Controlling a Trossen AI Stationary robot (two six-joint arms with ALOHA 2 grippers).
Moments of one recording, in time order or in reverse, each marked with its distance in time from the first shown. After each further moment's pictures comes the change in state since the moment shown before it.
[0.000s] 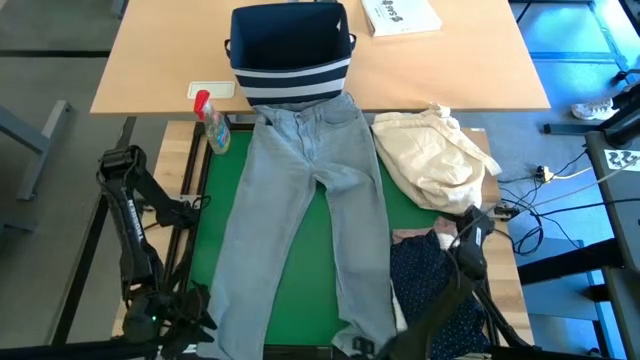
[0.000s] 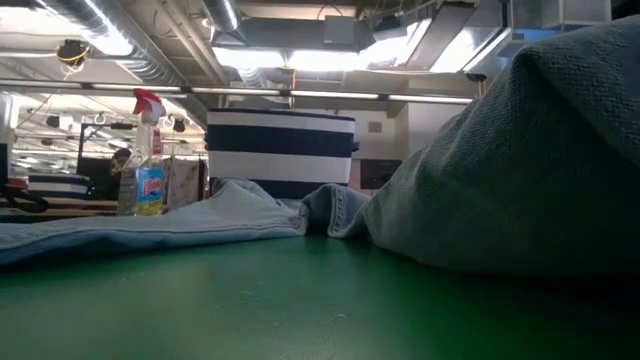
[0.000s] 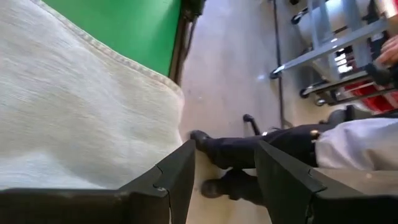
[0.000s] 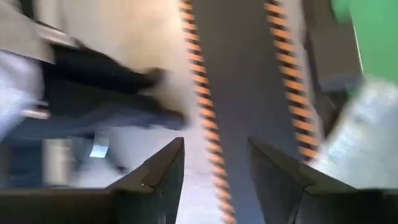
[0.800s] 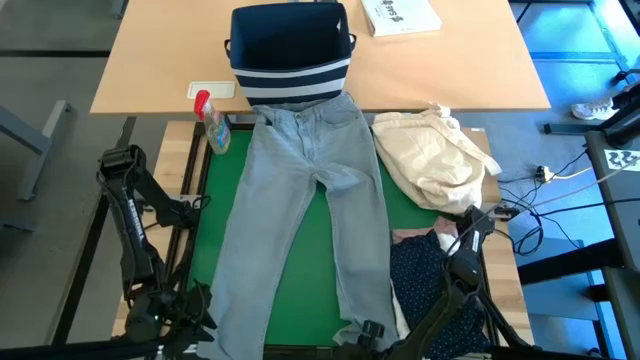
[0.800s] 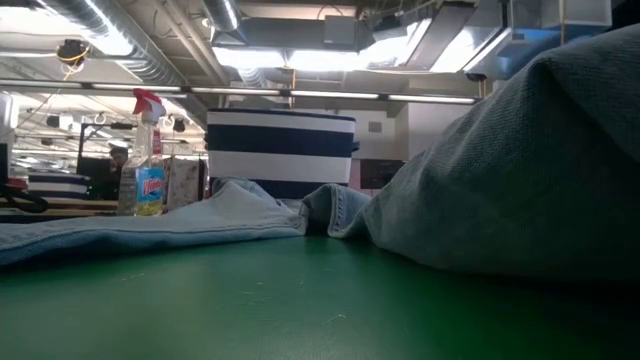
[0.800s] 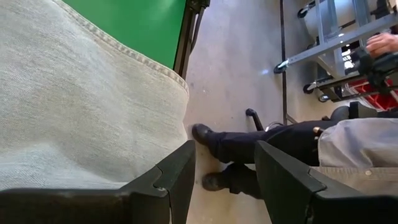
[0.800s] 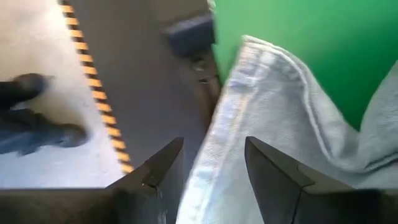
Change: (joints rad) left arm 0.014 0.000 -0.001 -0.023 0.039 -0.016; right arm 0.049 0.111 0.001 -0.286 0.239 0.100
